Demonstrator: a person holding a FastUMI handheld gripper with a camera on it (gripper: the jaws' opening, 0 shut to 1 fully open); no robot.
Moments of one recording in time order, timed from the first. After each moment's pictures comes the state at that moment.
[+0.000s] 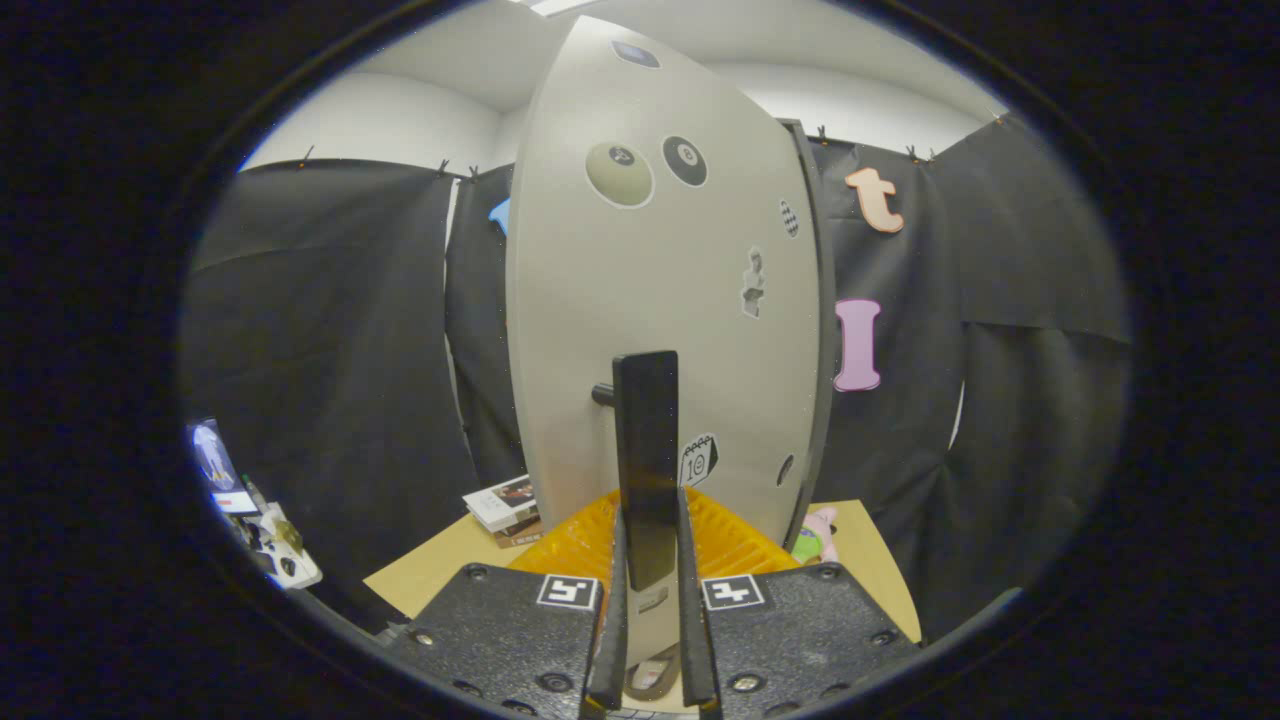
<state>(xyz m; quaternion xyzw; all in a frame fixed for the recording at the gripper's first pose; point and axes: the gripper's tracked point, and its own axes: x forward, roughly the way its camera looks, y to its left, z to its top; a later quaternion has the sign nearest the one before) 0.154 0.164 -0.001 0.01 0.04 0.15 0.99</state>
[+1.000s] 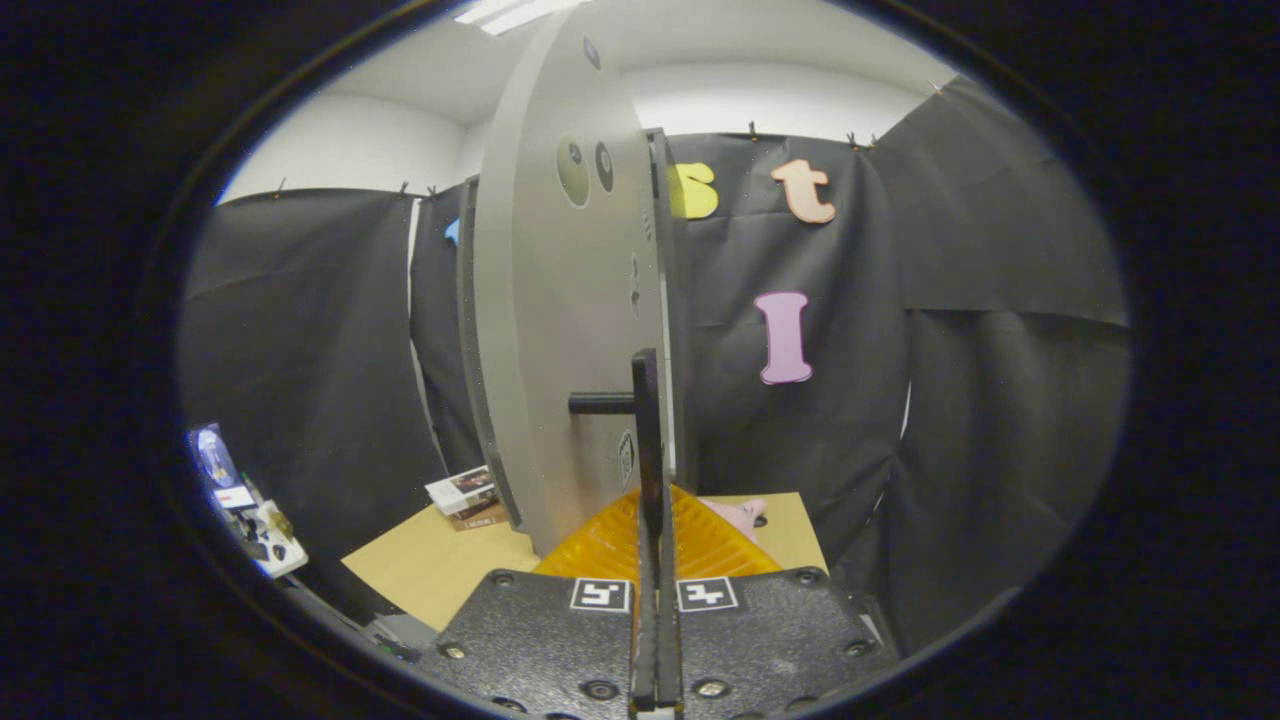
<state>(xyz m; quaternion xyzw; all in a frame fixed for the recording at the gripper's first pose) 0.146 -0.013 -0.001 0.02 0.04 0.14 0.99</state>
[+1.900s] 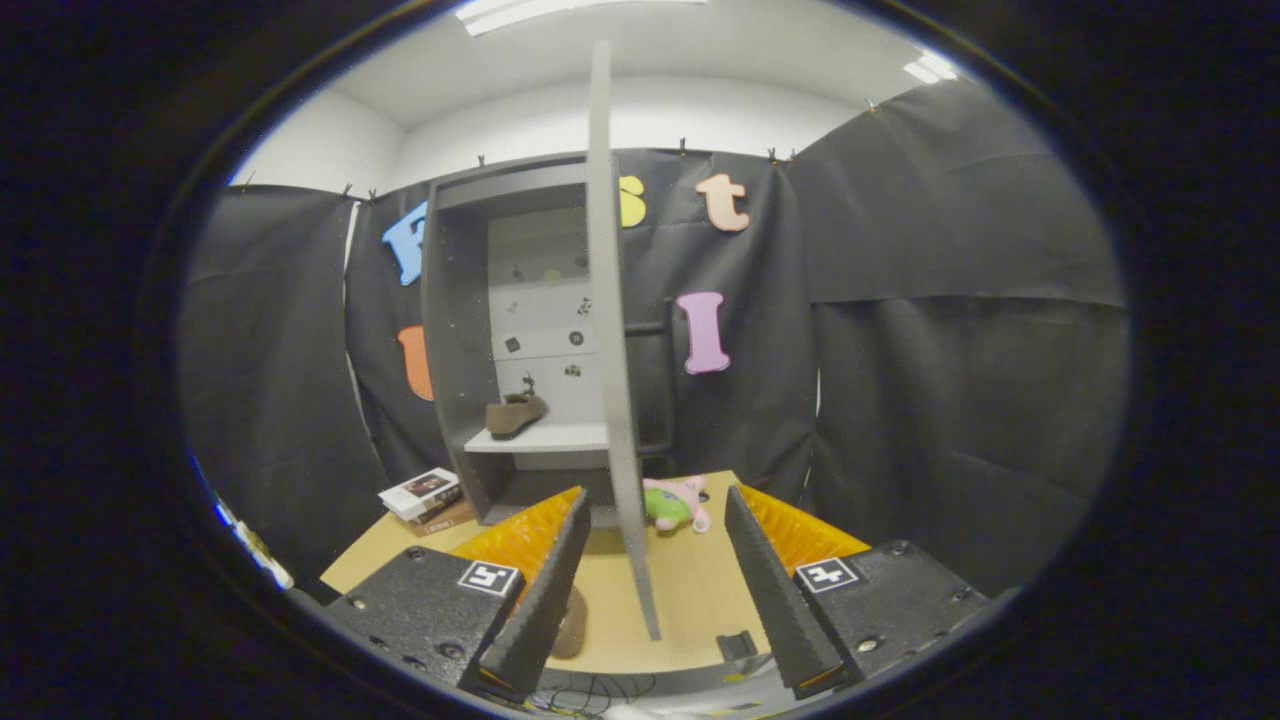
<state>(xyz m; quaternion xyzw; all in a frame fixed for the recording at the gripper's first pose) 0.037 0.036 -0.070 0.05 0.05 0.00 1.00</state>
